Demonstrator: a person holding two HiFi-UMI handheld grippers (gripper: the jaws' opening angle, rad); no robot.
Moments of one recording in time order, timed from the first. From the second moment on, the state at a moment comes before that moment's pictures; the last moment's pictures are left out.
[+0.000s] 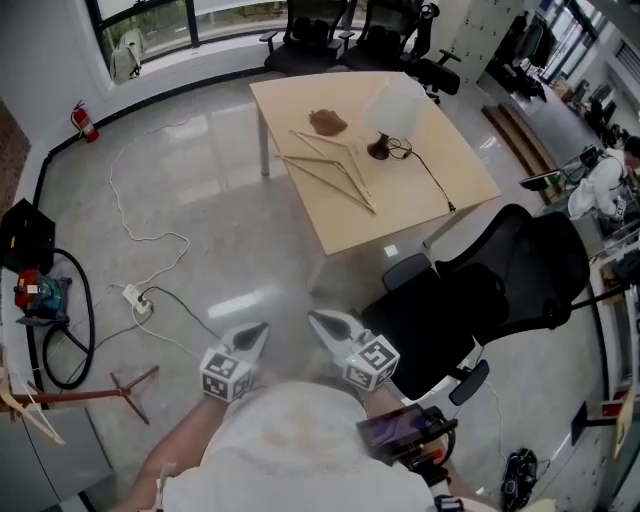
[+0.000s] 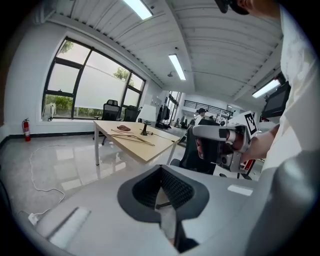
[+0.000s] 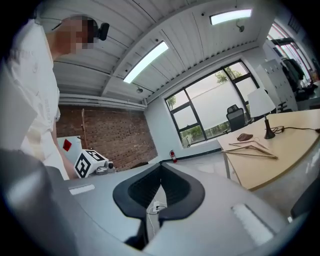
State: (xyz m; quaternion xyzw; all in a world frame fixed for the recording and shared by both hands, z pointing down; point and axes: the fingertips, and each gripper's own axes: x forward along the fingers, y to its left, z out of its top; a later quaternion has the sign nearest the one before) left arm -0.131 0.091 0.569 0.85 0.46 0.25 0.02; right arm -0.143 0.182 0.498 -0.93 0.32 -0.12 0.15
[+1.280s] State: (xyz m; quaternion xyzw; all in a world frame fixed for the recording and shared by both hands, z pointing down) left arm -0.065 0.151 0.577 0.89 0.36 0.27 0.01; right arm -0.053 0.245 0.537 -0.89 0.40 -0.15 0.17
